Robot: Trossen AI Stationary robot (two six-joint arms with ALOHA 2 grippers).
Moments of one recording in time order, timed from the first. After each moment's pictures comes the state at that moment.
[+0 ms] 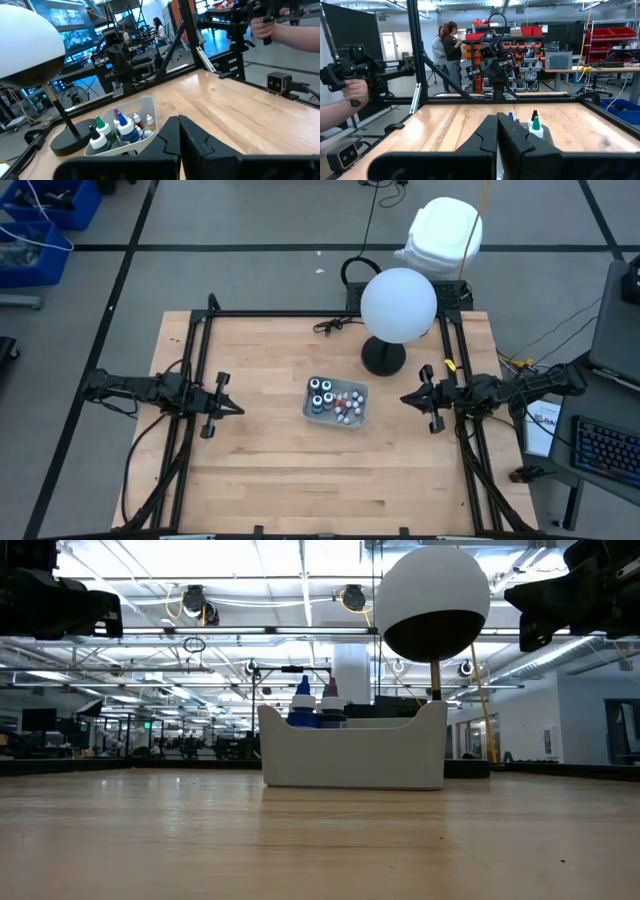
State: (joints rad) left arm -0.17 0.01 0.04 -0.04 0.10 0.30; right arm 0.19 0.22 0.02 0.32 0.11 0.03
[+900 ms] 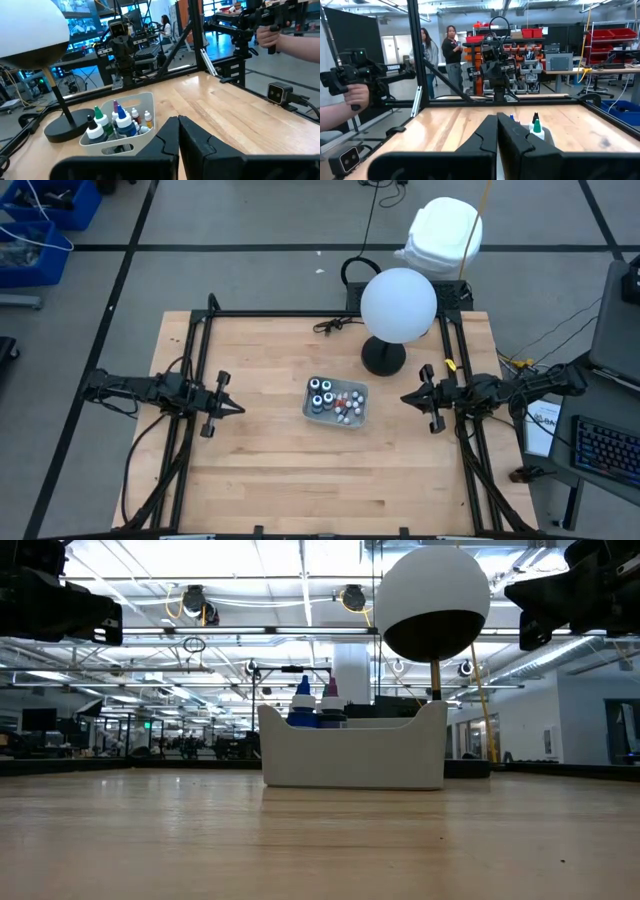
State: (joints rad) left arm -0.17 0.01 0.04 -0.05 0.08 0.19; right arm 0.19 0.22 0.02 0.33 0.11 0.04
